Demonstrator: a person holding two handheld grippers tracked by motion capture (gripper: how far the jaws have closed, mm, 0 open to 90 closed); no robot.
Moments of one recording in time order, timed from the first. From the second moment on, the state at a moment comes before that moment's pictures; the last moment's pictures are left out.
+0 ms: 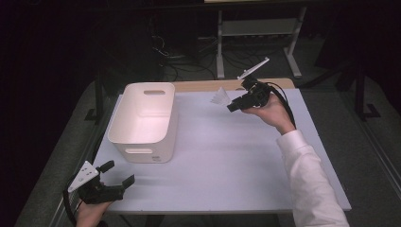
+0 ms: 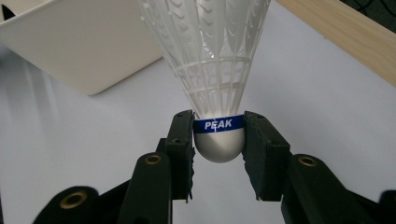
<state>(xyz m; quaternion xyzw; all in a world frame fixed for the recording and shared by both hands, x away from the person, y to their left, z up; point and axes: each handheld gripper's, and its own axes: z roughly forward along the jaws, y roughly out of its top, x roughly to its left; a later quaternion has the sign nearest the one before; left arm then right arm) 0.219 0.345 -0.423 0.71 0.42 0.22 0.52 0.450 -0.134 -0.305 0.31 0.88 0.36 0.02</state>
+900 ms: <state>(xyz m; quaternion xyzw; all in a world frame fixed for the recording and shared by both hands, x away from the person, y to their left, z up) 0.218 0.345 -0.423 0.71 0.42 0.22 0.51 0.432 -0.095 -0.278 0.28 0.88 0.38 0.02</state>
